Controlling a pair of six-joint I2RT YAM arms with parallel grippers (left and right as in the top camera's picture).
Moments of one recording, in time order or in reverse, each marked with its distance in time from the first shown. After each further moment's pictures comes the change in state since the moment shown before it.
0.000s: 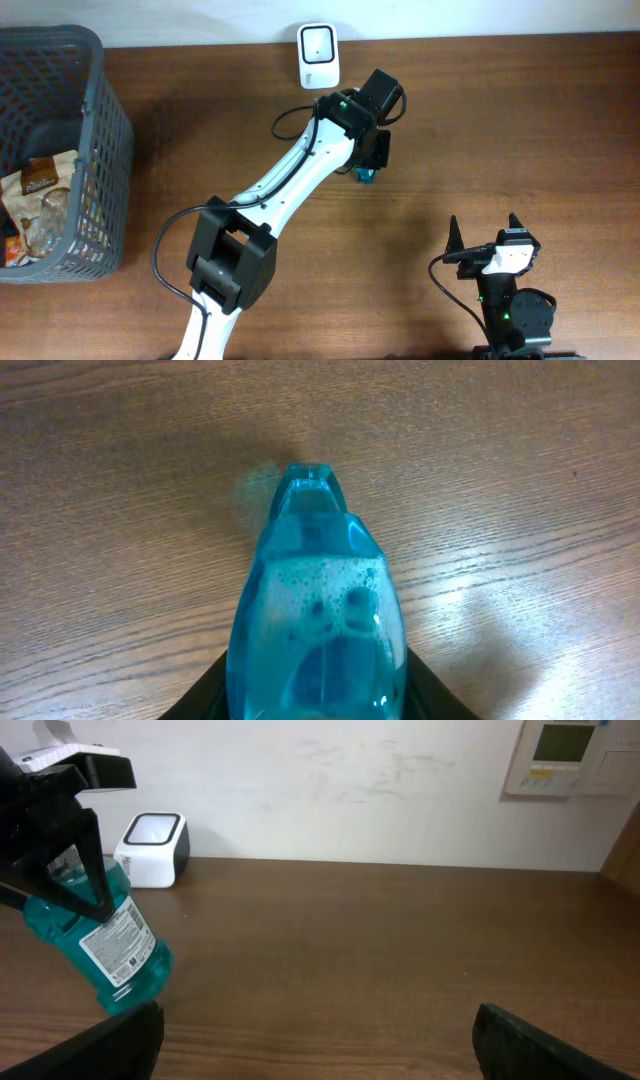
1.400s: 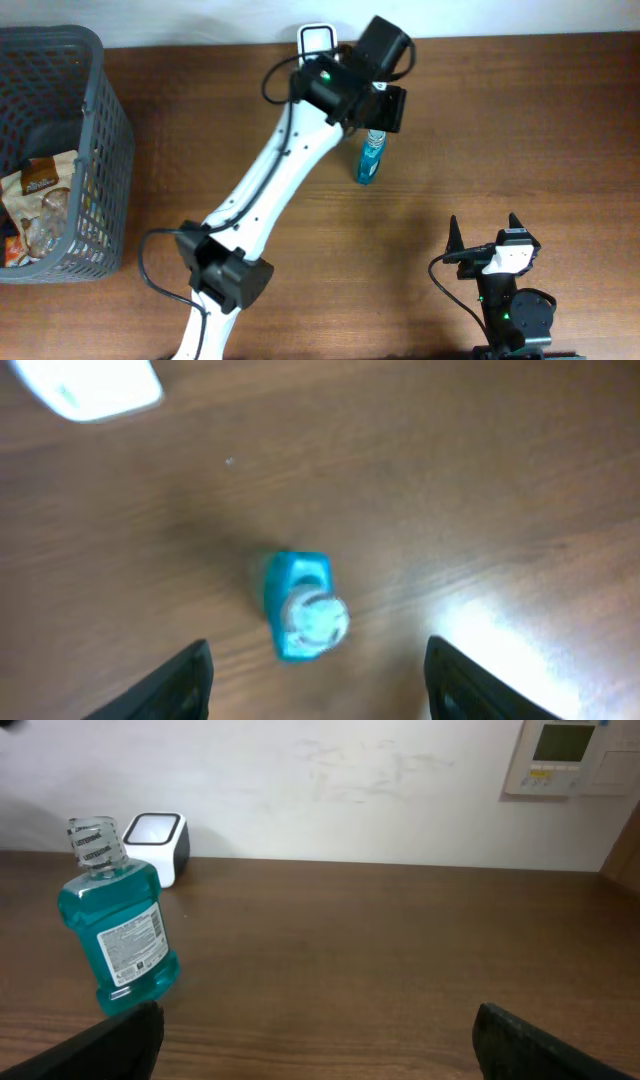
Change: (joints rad) left arm 0.023 0.000 0.499 -0.278 -0.026 0.092; right arm 0.000 0.000 0.000 0.000 0.000 0.000
